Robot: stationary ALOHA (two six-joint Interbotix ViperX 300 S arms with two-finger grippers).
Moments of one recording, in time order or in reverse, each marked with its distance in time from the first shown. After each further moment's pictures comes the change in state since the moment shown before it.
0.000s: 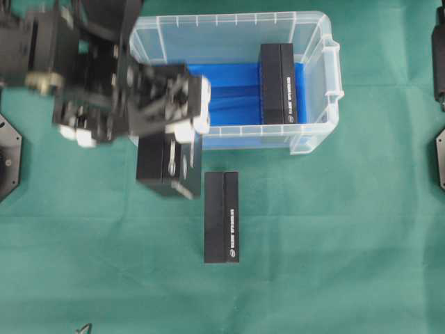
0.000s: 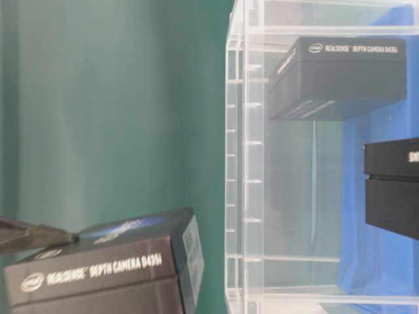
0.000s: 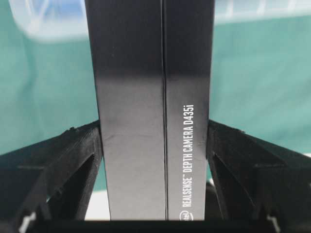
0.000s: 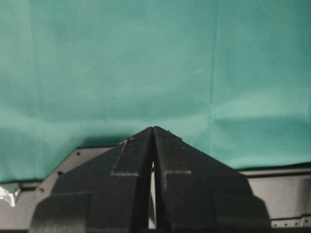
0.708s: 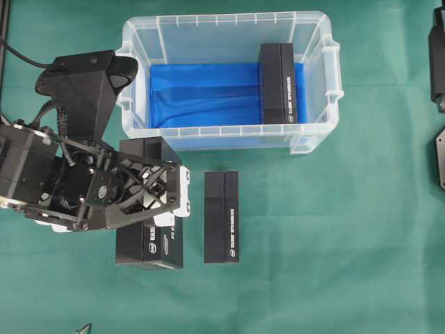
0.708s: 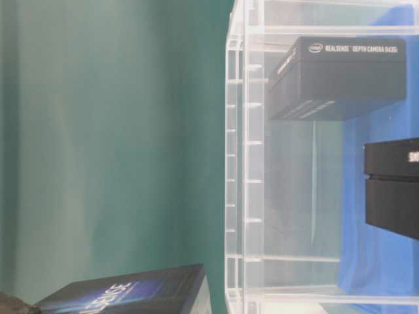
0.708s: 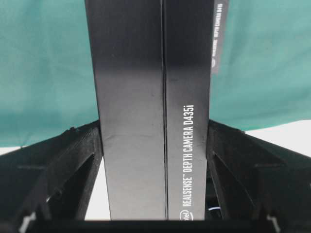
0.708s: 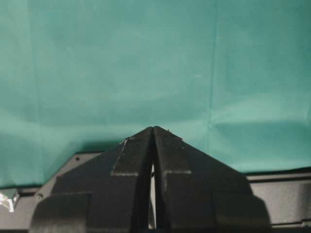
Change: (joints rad) left arm -0.210 0.000 0.002 0.008 0.038 -0.253; right arm 0.000 0.002 0.009 0.000 -0.021 0.000
